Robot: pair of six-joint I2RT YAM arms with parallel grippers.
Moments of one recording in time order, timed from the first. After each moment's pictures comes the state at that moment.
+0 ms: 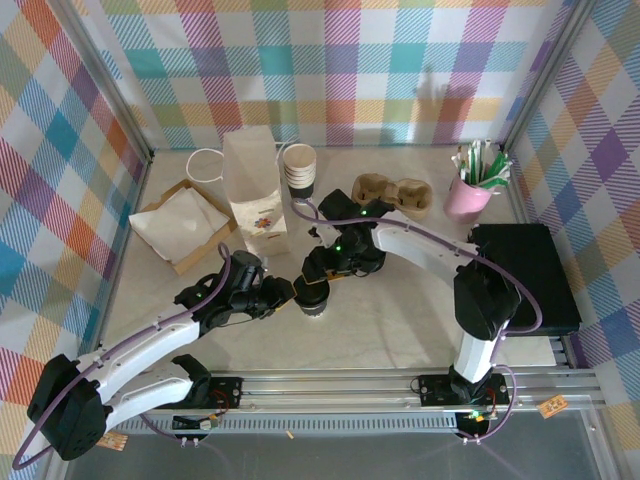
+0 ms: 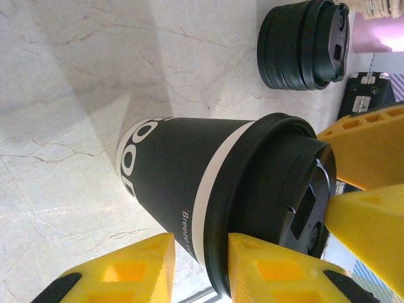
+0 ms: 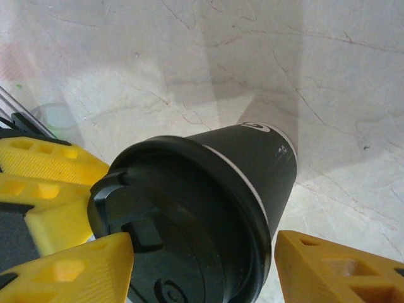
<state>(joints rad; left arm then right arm) -0.66 0.98 0.57 -0.37 0.27 -1.16 0.78 1.77 1.45 -0.94 -0.48 0.39</state>
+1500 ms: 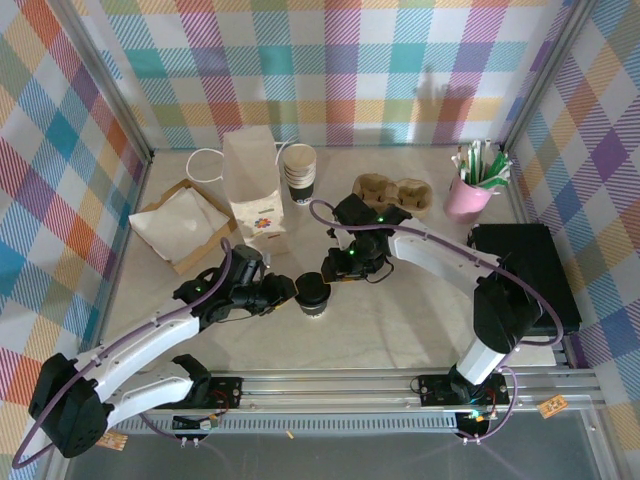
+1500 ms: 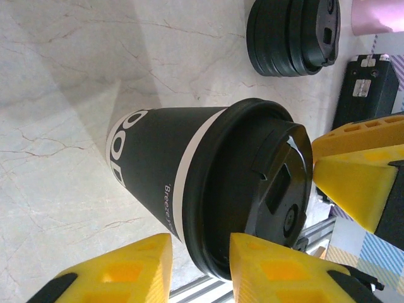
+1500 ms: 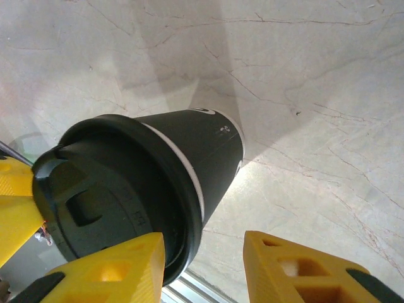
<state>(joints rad) -0.66 1.00 0.64 -0.45 0.30 -1.10 0.75 1.66 1.32 -0.91 -0.38 0.50</state>
